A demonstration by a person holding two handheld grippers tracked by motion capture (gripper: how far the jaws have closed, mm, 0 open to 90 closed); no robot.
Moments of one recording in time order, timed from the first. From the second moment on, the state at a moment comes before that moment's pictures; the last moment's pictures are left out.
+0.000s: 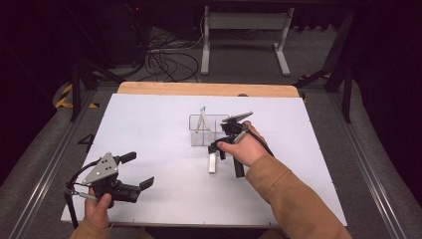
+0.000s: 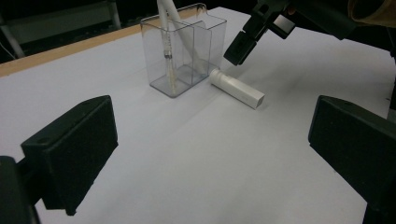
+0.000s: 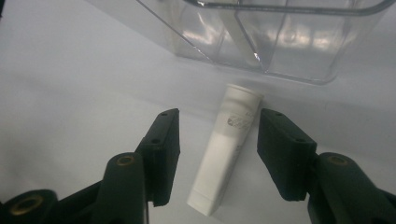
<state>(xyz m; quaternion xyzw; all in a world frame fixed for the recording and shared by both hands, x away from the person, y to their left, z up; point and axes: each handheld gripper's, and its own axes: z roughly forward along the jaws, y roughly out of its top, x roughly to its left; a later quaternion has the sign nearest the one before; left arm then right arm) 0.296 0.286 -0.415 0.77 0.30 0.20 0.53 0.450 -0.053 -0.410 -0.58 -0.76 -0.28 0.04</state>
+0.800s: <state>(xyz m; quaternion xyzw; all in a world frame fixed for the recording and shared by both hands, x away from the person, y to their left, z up) 0.297 0.285 -0.415 0.77 0.29 0.20 0.53 0.454 -0.038 -0.429 -0.62 -0.75 -0.23 0.03</state>
